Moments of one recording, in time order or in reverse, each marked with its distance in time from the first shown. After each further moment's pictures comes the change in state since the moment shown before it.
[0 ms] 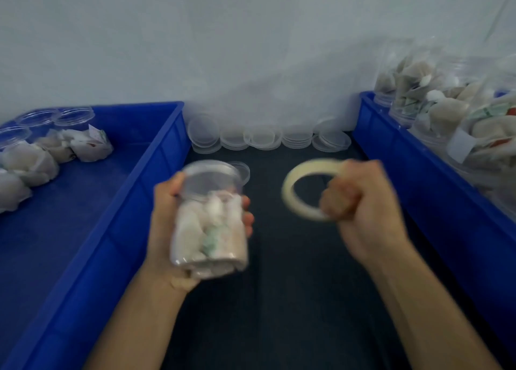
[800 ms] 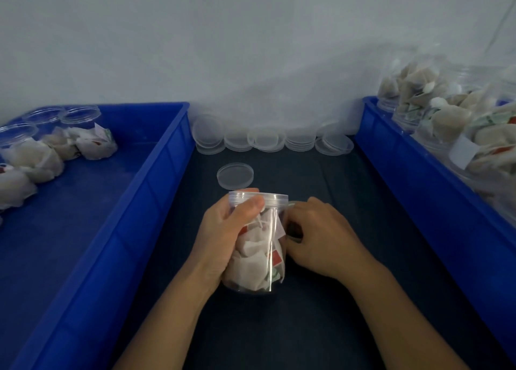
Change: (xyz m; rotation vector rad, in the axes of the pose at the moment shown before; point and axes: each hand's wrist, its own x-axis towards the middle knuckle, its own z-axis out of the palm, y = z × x) left_hand 0.012 -0.029 0.018 0.465 0.093 0.212; right_hand 0.002 0.057 -0.004 -1.331 -0.513 -0.314
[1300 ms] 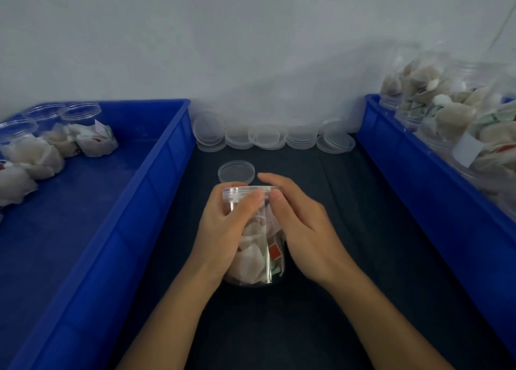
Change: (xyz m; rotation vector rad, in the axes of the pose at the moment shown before) left_hand 0.001 -0.004 0.003 0.010 0.086 0.137; right_hand -0.004 -0.050 -0.001 0.924 0.166 0.097
